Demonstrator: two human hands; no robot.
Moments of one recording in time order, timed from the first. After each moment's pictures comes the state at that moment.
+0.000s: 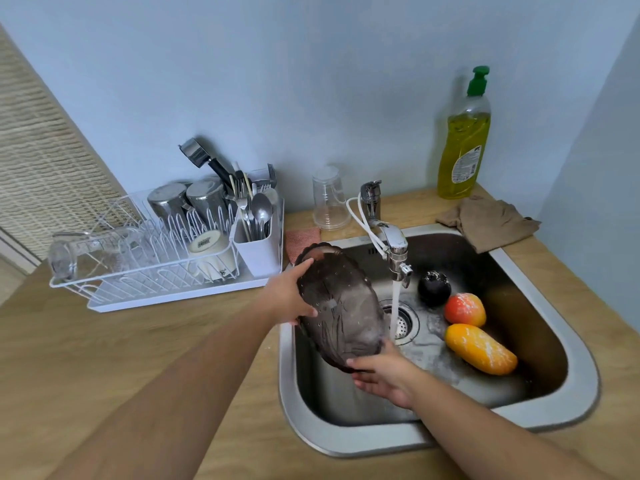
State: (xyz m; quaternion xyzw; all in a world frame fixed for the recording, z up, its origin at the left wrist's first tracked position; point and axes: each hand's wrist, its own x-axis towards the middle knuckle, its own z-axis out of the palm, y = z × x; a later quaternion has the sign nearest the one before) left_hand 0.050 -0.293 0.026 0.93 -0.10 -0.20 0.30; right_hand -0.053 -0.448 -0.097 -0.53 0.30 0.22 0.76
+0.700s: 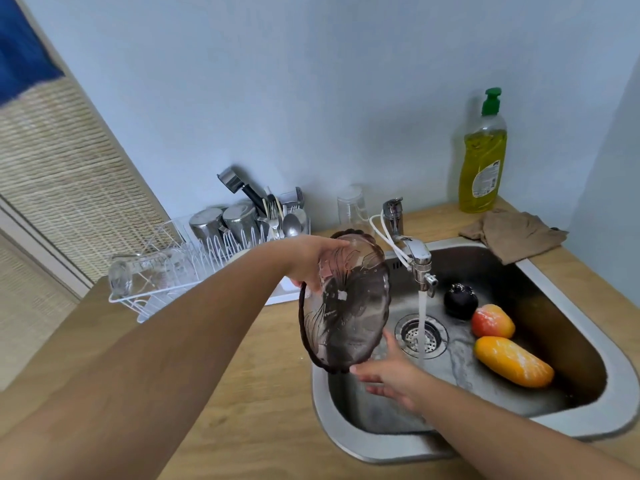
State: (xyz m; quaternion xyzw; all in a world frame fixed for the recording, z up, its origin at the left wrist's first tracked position) left_hand 0.067 -0.295 0.138 0.94 -0.27 -0.21 0.01; right_hand -0.049 -0.412 -0.069 -0.61 0.22 0.18 0.74
